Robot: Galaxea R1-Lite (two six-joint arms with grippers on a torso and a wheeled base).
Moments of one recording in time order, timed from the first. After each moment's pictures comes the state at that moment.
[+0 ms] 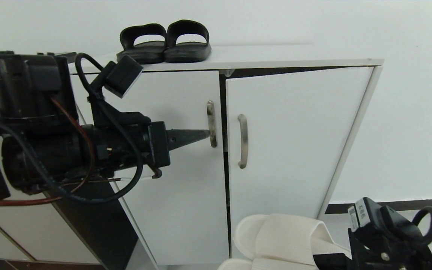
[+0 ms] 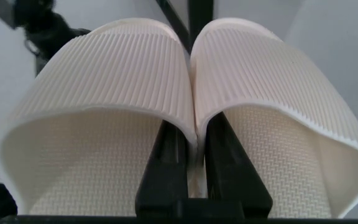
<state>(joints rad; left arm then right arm) -0.52 1.44 -0.94 -0.36 -0.44 -0.26 0.91 1.35 -0.44 -0.56 0.26 -0.03</state>
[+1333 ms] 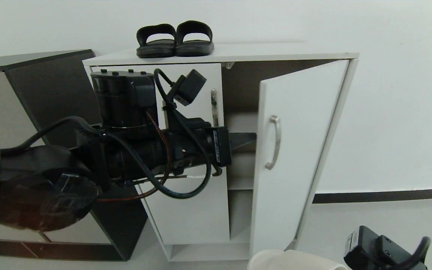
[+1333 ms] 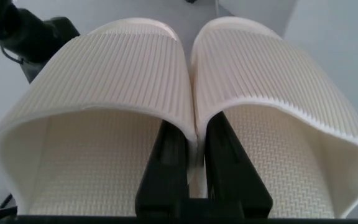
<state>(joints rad) -0.68 1.65 -1.02 -0.56 -0.40 -0.32 1.20 1.30 -0.49 -0.31 -0.13 0.34</state>
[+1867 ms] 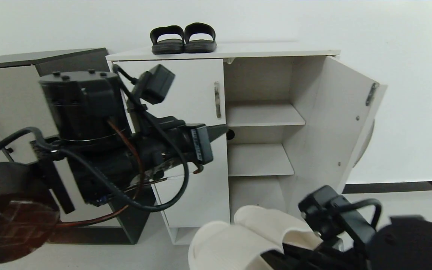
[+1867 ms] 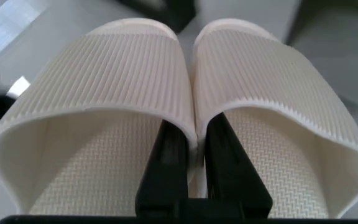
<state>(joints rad) -0.64 1.55 -0.89 -0.62 -0.12 -0.29 1.21 1.52 -0.69 -0.39 -0.44 0.46</state>
